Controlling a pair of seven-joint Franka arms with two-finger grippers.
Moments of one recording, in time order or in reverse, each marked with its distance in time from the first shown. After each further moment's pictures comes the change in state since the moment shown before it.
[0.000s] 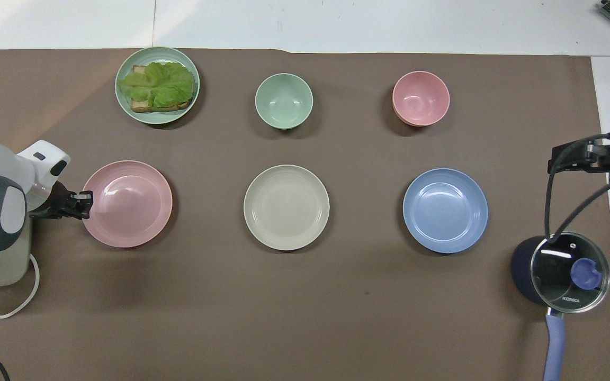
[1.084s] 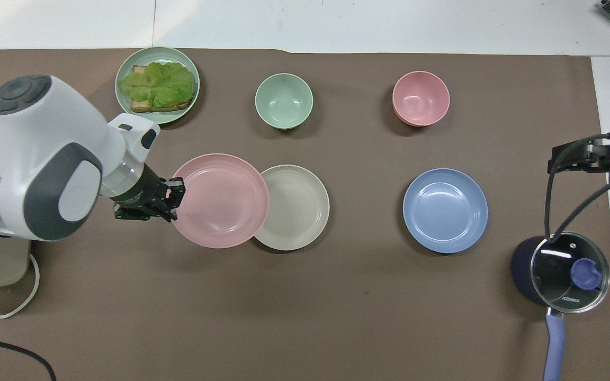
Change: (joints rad) left arm -0.252 -0.040 -0.121 0.241 -0.206 -0.356 -0.458; right arm 0.000 0.000 0.000 0.000 0.000 0.000 0.000
